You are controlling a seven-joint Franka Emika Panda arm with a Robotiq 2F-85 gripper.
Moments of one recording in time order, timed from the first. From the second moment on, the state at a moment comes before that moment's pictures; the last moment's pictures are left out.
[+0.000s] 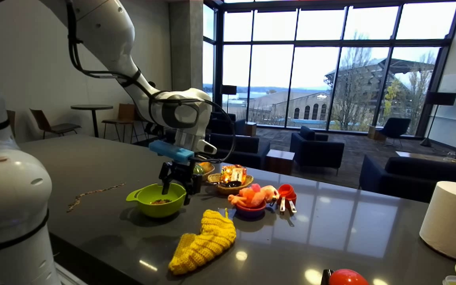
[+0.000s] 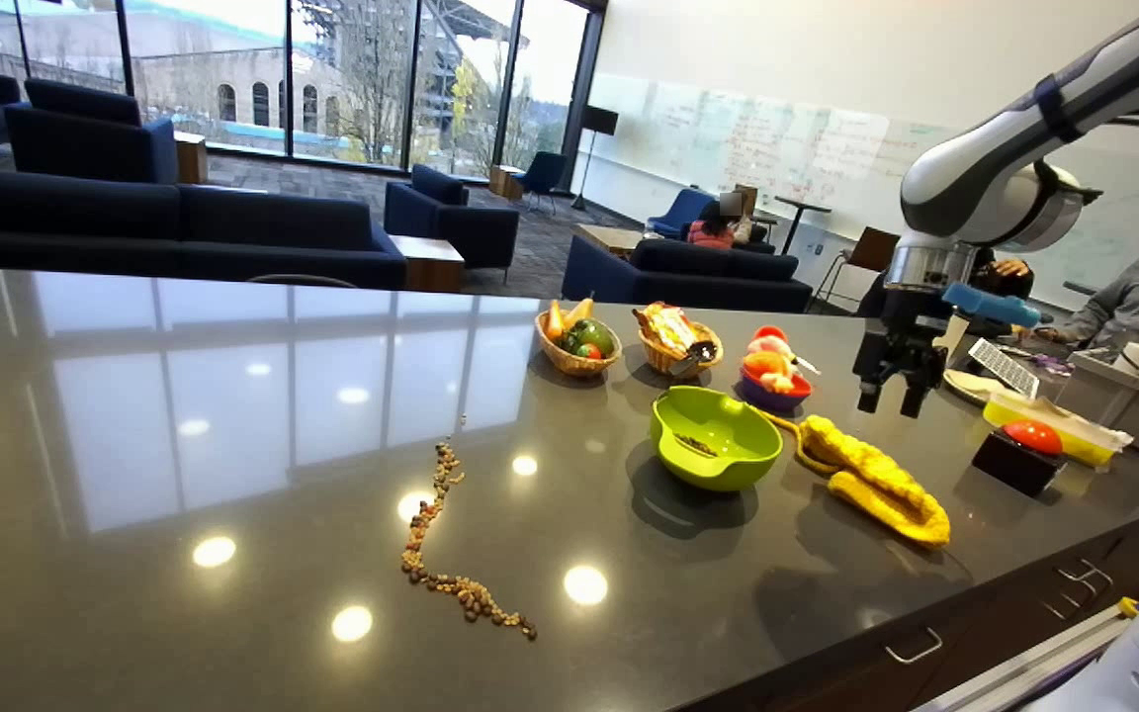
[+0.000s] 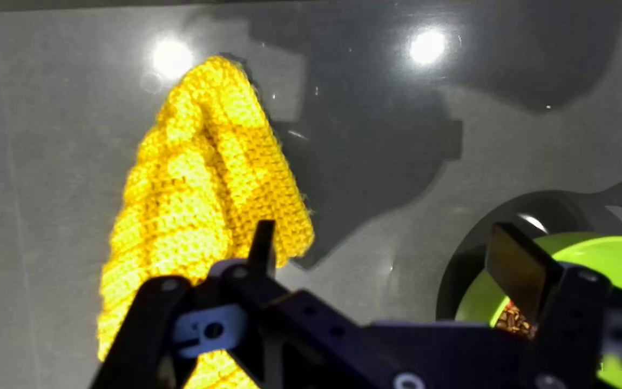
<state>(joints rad) -0.12 -0.16 -0.17 -2.57 0.01 2.14 -0.24</state>
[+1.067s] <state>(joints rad) -0.06 0.16 -0.09 -2.48 0.01 2.35 -0.37</state>
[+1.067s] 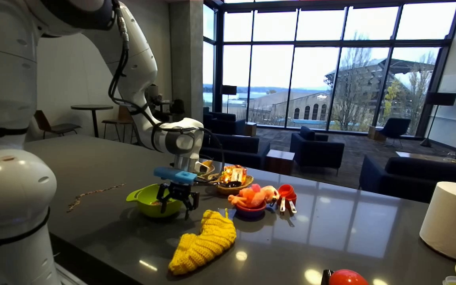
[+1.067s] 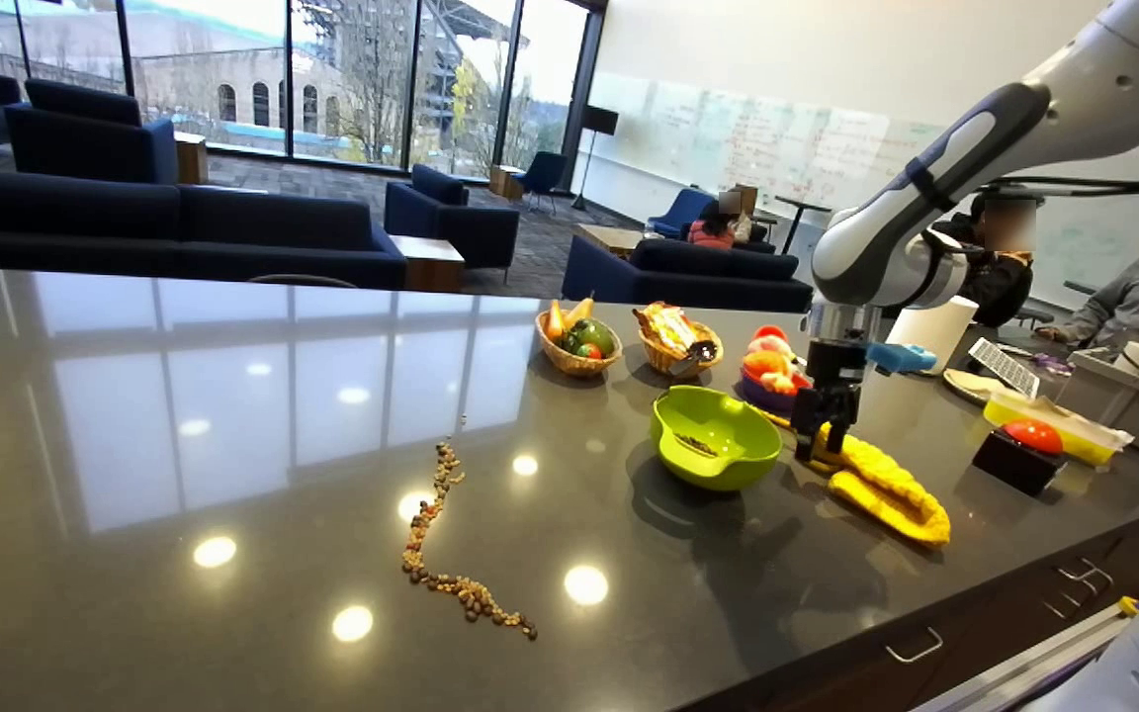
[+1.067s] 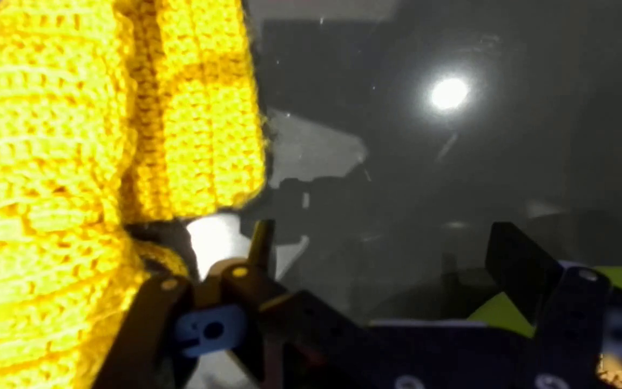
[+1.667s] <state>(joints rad) -0.11 0.30 -0.09 -2.34 -0.03 2.40 -0.37</state>
